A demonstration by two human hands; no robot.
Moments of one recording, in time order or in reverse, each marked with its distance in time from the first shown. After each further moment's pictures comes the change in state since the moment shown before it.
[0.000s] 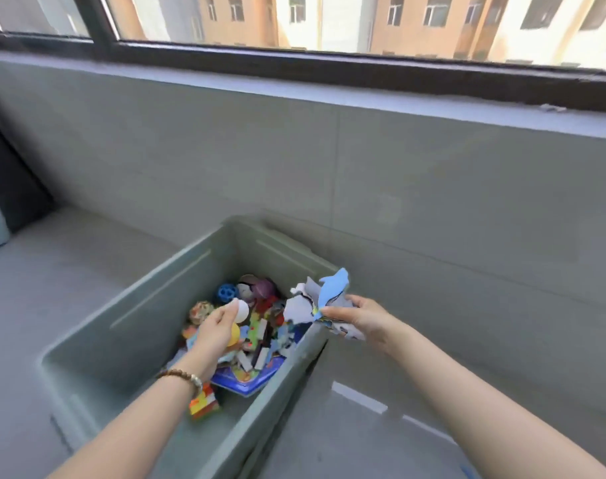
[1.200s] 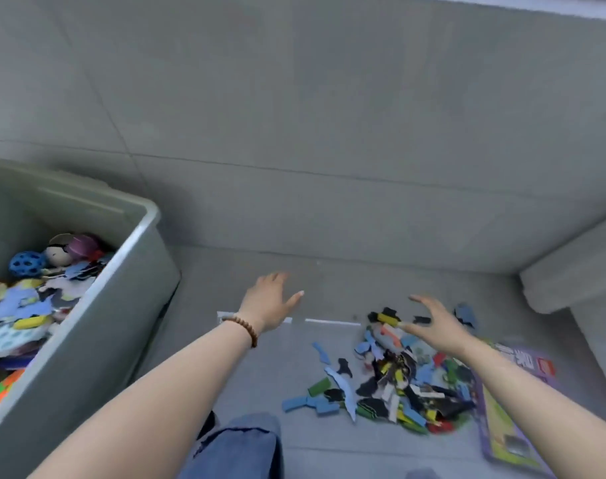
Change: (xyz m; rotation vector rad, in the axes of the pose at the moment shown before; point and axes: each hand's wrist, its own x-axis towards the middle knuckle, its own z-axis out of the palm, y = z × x) left_hand -0.123 -0.076 0.324 1.196 -0.668 0.574; right_hand -0.195 0.247 -0.303 -0.649 0.503 0.260
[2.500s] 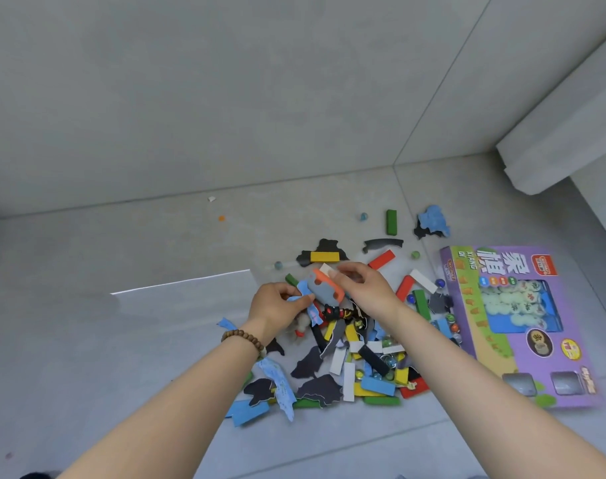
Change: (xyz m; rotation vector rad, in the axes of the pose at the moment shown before) left_hand 0.104 0.082 0.264 -0.599 -0.243 -0.214; right_hand 0.124 0.137 0.129 0.754 0.088 0.181
